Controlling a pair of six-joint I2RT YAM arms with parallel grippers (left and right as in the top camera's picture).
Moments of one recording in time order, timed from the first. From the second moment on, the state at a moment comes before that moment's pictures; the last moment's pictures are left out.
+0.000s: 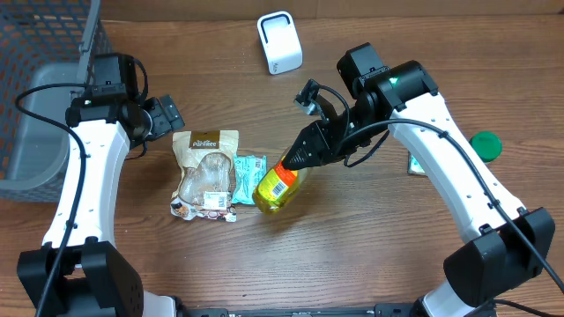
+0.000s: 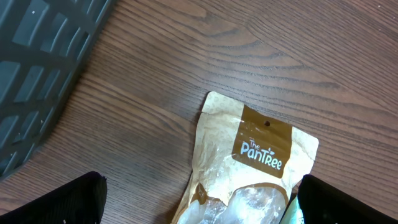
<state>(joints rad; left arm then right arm) 0.10 1.64 1.38 -0.91 -0.04 -0.39 0.41 1.78 1.69 -1.36 -0.87 -0.09</state>
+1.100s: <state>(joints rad) 0.10 1.64 1.38 -0.91 -0.04 -0.39 0.41 1.79 1.69 -1.14 -0.11 0.38</state>
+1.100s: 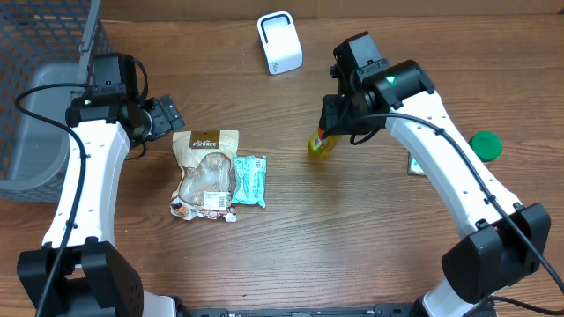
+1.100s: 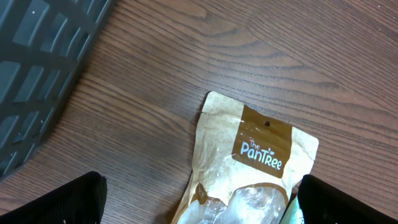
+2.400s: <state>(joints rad) 0.10 1.64 1.38 -0.91 -0.04 -0.39 0.60 1.86 1.61 -1.02 0.22 0.62</state>
